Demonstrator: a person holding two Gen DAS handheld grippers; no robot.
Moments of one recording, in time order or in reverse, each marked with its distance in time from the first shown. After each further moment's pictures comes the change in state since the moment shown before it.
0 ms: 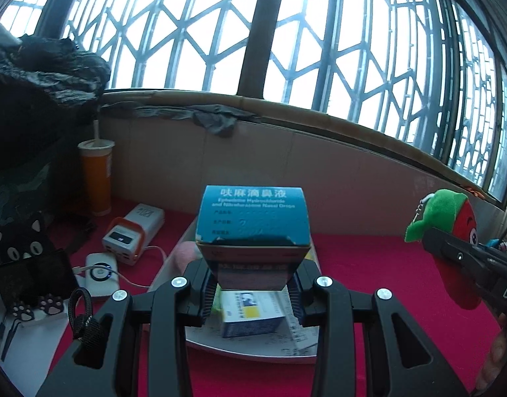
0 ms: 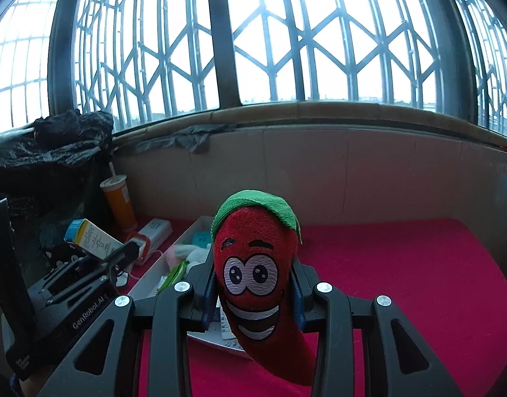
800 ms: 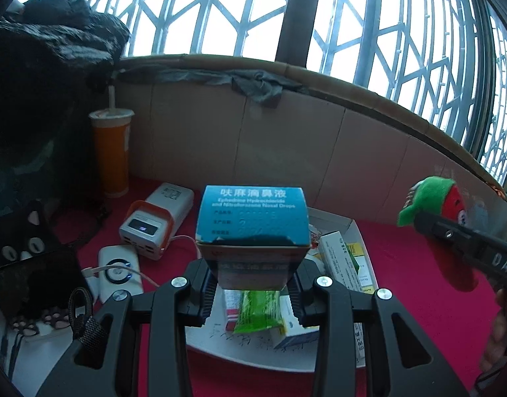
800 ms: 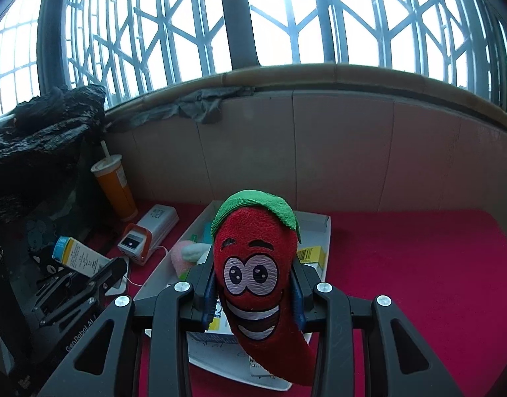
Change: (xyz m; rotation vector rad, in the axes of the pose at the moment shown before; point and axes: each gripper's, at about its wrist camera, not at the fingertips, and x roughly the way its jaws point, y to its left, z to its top) left arm 0.069 0.062 0.002 -0.032 0.121 0.046; right arm 0.111 0.025 0.016 0.018 0.152 0.036
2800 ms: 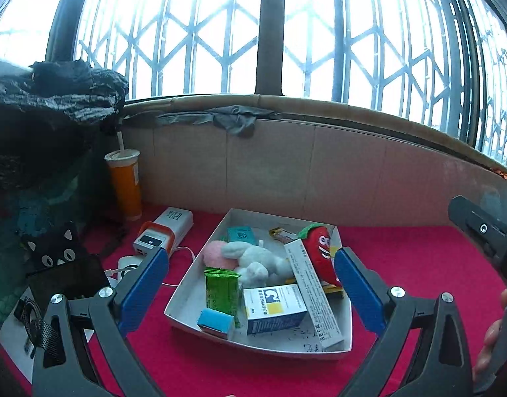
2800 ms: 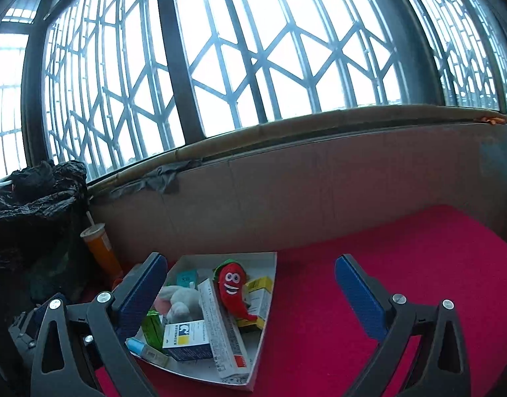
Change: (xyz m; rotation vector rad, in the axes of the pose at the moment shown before) left arm -0.077 -0.077 -0.011 0.105 -0.105 0.123; right arm -0.116 -0.057 -0.034 0.167 -0.315 -0.108
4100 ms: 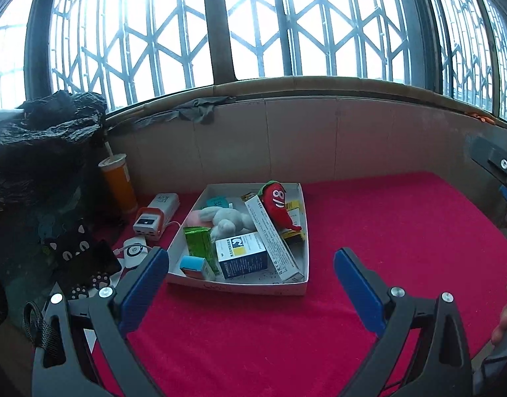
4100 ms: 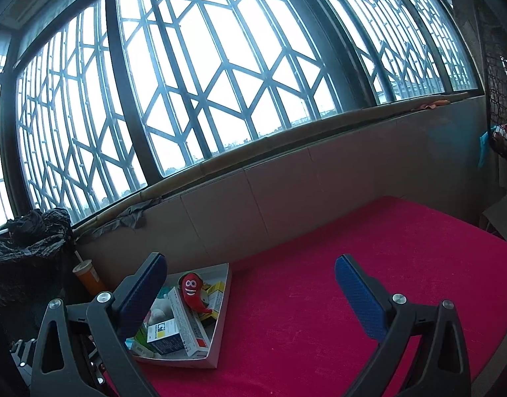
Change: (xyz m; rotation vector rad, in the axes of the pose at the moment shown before) left arm -0.080 -0.066 -0.028 0.168 0.094 -0.011; right arm -0.113 -0.073 -0.007 0.155 -0.106 -0.119
